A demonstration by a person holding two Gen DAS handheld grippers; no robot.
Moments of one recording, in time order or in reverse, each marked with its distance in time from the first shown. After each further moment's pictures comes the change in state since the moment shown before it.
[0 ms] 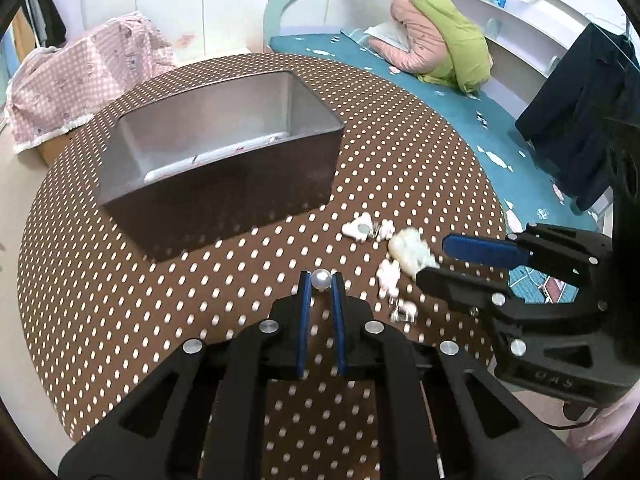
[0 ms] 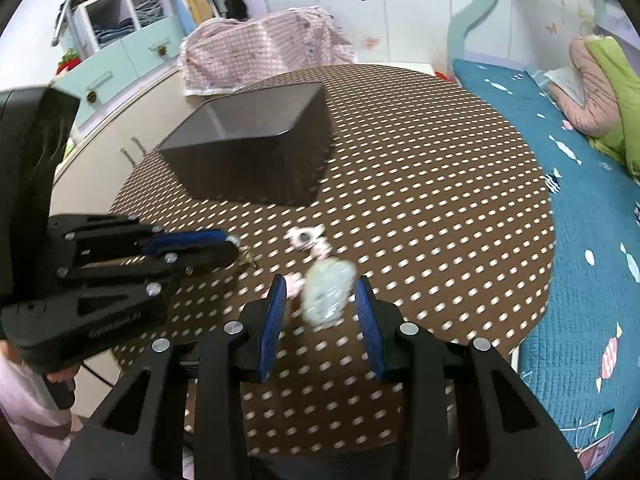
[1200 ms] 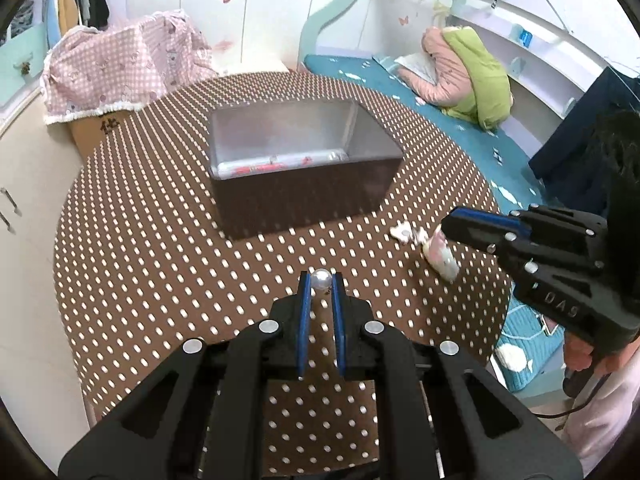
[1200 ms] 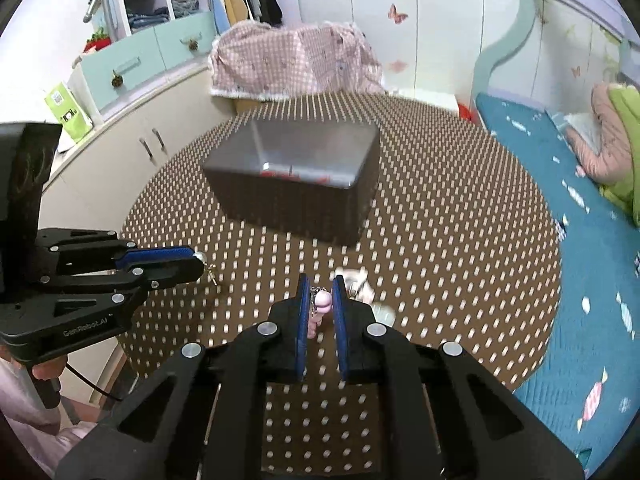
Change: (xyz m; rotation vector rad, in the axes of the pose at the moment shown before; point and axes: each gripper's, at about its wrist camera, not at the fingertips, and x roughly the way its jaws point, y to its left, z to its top) left arm -0.056 0.035 -0.013 -0.119 -0.086 0.038; right arm -0.004 0.038 0.028 -0.118 -0.065 -0.008
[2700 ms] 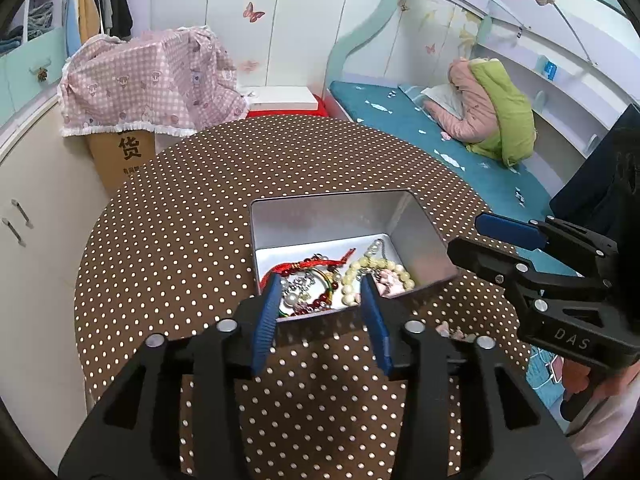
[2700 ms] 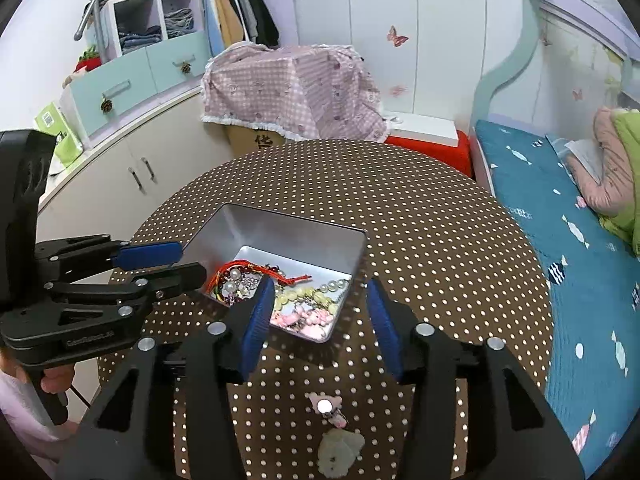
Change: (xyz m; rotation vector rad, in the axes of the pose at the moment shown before) left arm 0.011 0.030 0.070 -0.052 -0.075 0.056; right arm 0.019 -0.018 0.068 -0.008 -0.057 -0.015
